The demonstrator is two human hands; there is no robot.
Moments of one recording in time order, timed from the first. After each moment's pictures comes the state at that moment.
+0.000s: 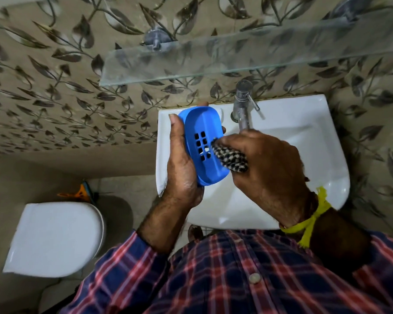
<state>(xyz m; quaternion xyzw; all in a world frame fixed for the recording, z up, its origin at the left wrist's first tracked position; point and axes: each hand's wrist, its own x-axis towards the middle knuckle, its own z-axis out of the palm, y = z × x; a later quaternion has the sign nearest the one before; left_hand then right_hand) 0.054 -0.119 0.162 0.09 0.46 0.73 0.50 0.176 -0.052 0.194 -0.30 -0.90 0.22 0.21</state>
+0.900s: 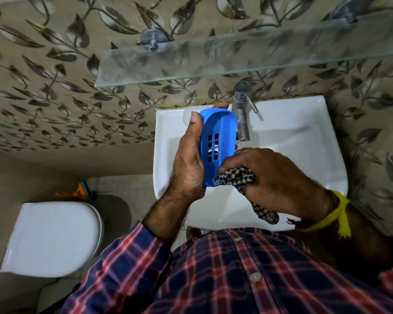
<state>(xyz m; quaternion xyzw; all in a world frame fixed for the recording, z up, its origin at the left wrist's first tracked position) 0.054 -0.101 0.166 0.15 0.52 0.69 0.49 0.187 -0.025 0.193 -0.24 -0.90 0.37 -0.03</state>
